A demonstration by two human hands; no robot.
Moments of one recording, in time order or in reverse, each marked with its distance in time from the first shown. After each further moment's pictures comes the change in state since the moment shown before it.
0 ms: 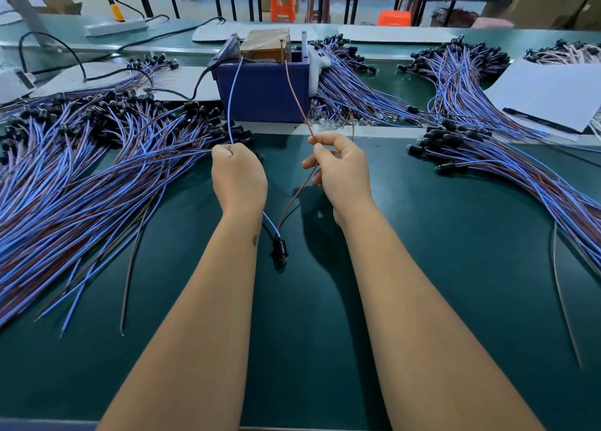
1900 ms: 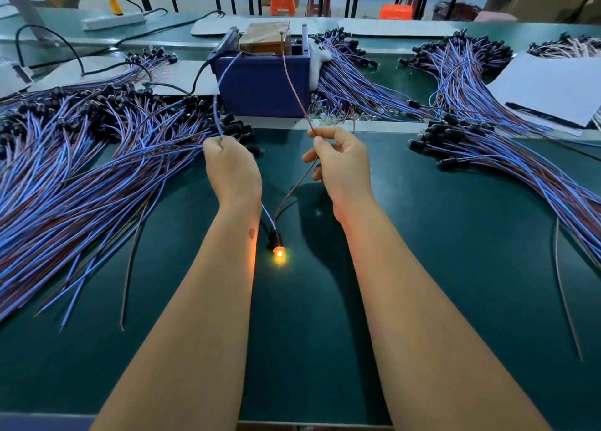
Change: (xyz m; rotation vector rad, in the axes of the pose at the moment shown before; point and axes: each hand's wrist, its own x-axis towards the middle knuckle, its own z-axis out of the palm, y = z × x) left_hand 0.005 0.001 0.000 -0.112 0.090 0.024; right_hand 0.001 0.000 0.002 -0.018 0.013 -0.022
